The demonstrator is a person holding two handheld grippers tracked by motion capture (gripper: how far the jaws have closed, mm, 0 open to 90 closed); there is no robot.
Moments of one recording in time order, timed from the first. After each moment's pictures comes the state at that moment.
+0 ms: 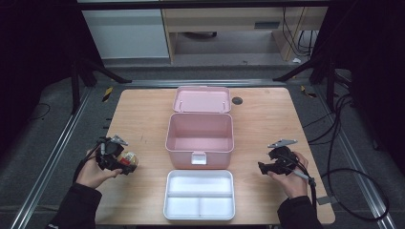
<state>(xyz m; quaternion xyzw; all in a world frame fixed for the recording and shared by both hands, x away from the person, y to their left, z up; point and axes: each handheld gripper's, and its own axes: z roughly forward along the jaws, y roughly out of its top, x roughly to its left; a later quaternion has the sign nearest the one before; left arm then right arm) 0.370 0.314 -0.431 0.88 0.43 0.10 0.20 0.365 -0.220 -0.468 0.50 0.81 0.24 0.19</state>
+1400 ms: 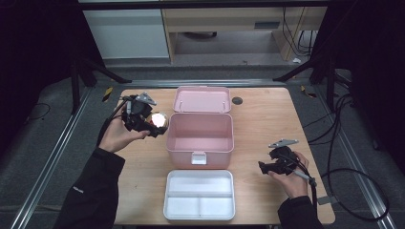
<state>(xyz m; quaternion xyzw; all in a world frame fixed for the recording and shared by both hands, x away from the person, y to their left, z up) 0.429 0.216 -0.327 0.89 0.33 0.14 0.29 0.366 -0.222 -0.469 0.50 0.81 0.25 0.19</state>
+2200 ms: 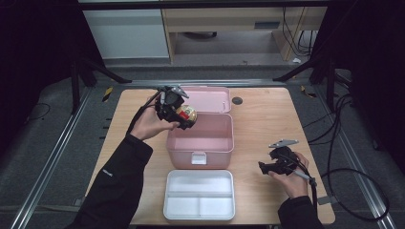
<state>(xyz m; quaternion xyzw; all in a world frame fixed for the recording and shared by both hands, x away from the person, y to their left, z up) 0.462 0.138 -0.325 0.91 0.27 0.12 0.29 0.366 -0.223 -0.471 0.50 0.81 0.25 0.18</state>
